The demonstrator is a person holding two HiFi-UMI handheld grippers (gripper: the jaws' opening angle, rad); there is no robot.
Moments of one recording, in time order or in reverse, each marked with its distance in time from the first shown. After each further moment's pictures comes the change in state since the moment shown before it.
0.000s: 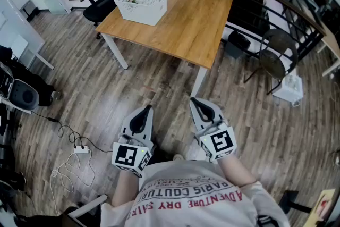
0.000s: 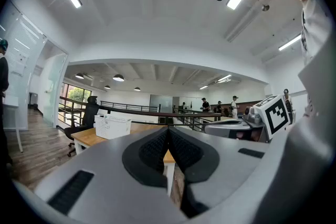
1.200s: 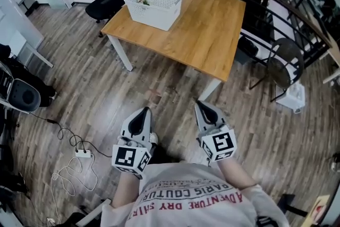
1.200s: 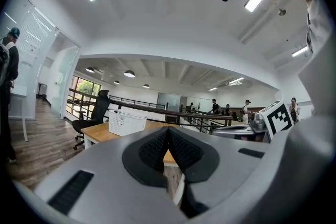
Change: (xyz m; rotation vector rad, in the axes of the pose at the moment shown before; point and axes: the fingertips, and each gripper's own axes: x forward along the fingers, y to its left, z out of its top) left arm 0.017 0.129 -0.015 -0.087 0.023 0.083; right arm 0.109 0.008 -0.025 0.057 0.108 -0.064
